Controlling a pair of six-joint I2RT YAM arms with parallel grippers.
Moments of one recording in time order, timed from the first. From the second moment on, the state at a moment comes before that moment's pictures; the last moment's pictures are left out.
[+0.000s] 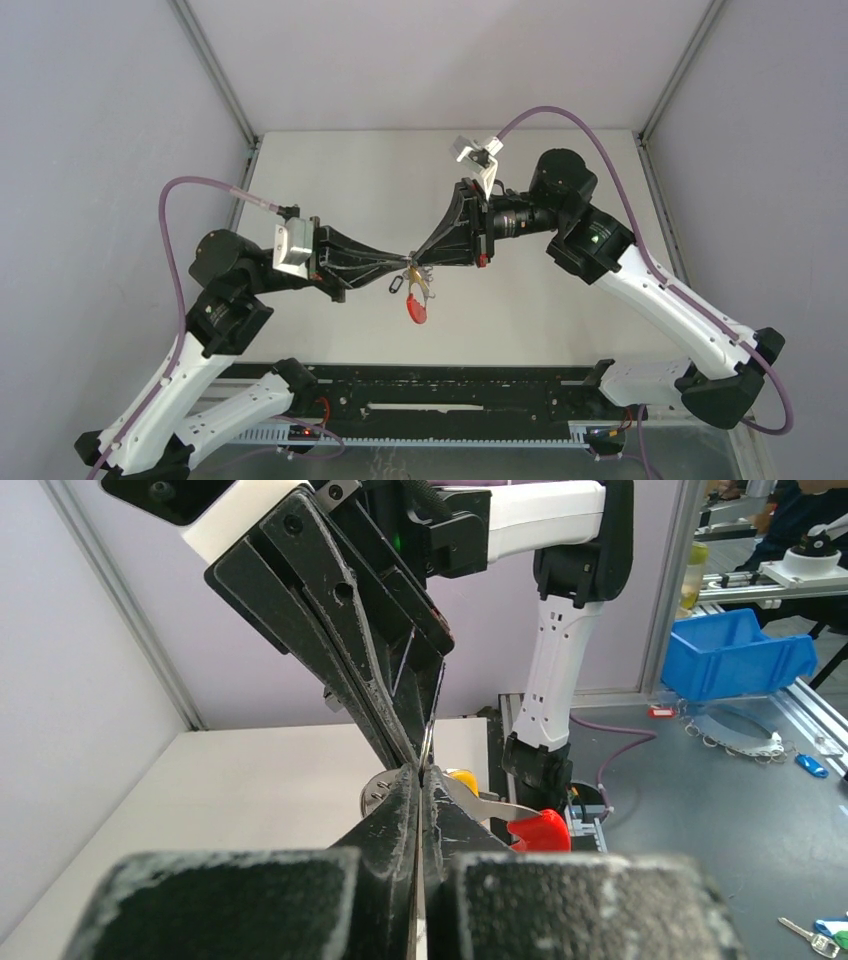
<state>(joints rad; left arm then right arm) -0.69 0.73 1.07 -0.03 0.81 -0.11 0.83 1.24 1.41 -0.10 -0.94 0.53</state>
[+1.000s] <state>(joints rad) -0.69 0.72 1.07 -0.02 0.82 -0.11 0.92 1.20 1.58 -0.32 -0.80 0.16</state>
